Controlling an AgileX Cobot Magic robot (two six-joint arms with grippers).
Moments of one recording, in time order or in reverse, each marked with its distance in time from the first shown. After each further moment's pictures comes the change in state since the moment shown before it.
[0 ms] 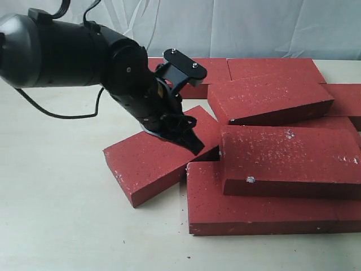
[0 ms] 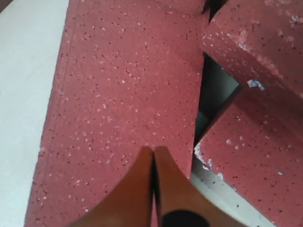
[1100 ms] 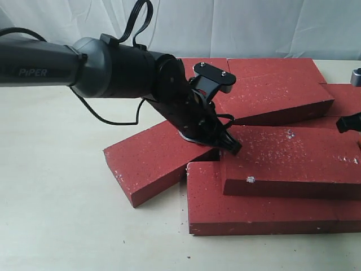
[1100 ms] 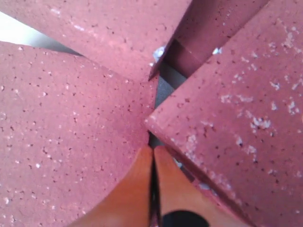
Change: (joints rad) left arm -0.034 0.204 -0.150 -0.252 -0.094 0.089; right arm 0.041 0.069 0.074 0.219 -0.050 -0.196
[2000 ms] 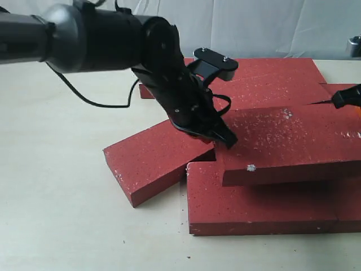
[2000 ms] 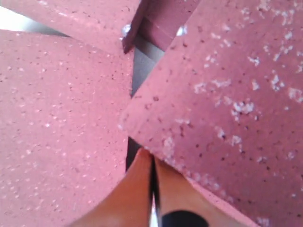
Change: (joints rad) left arm 0.002 -0.100 -0.060 0.021 0.249 0.045; right arm 0.106 -0.106 -0.111 0.053 0.174 -0.020
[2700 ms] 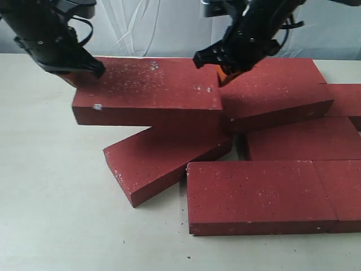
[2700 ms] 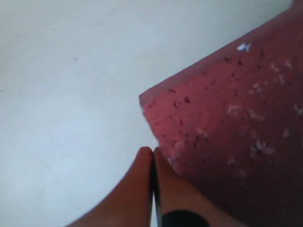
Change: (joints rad) left arm 0.515 -0.137 -0.004 0.196 0.242 -0.004; right arm 0.501 0.394 -0.592 0.090 0.053 0.146
